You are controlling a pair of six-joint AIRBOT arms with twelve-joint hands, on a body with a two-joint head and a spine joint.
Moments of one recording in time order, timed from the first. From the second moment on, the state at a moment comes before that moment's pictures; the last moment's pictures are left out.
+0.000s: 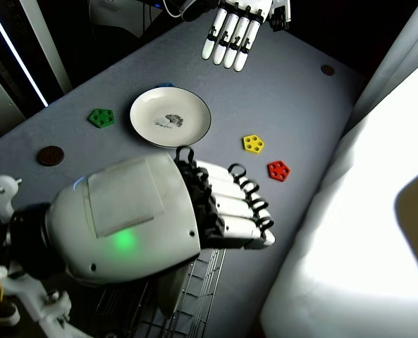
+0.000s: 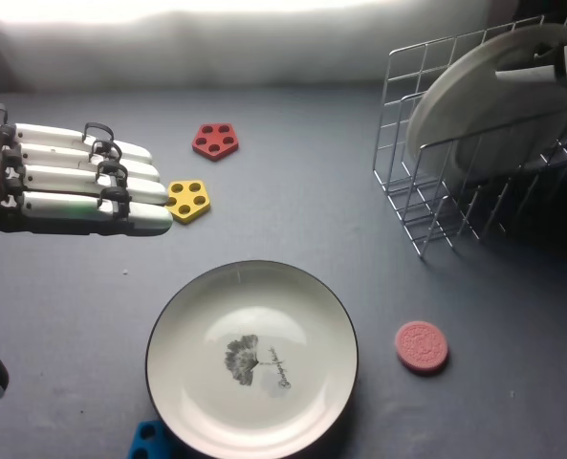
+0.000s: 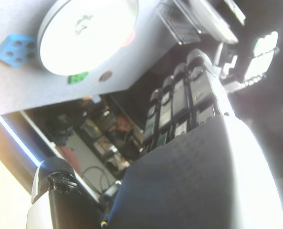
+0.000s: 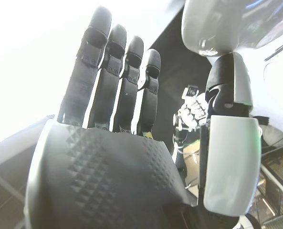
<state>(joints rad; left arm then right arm) 0.64 -0.47 1.41 1.09 -1.23 0.07 -0.19 -1.09 1.60 -0.67 0.95 -0.54</state>
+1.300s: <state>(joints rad) 0.64 -0.47 1.41 1.13 -1.20 0.09 -0.27 -0.91 1.34 -0.98 1.21 -0.54</state>
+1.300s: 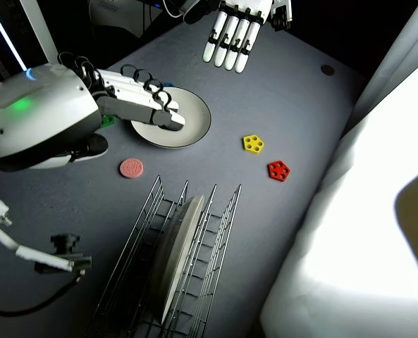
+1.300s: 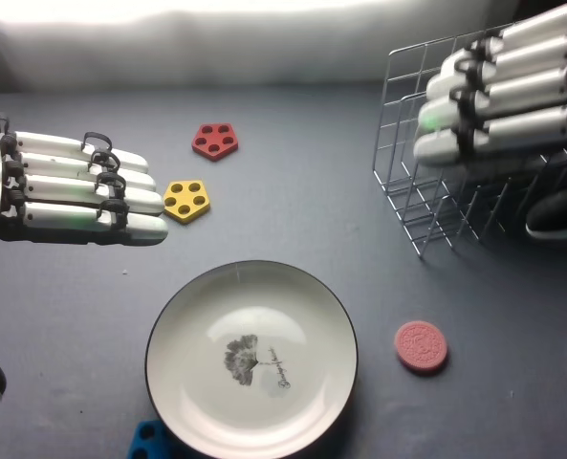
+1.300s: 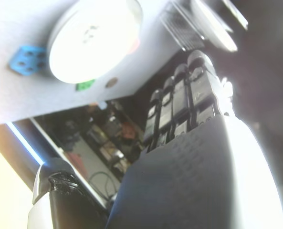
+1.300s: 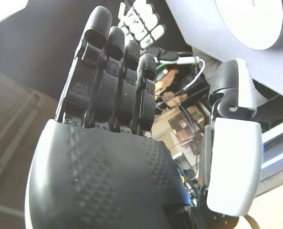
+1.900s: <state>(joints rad) 0.64 -0.45 1.36 1.19 -1.21 0.07 -0.24 -0.91 1.25 -1.06 1.08 -0.49</state>
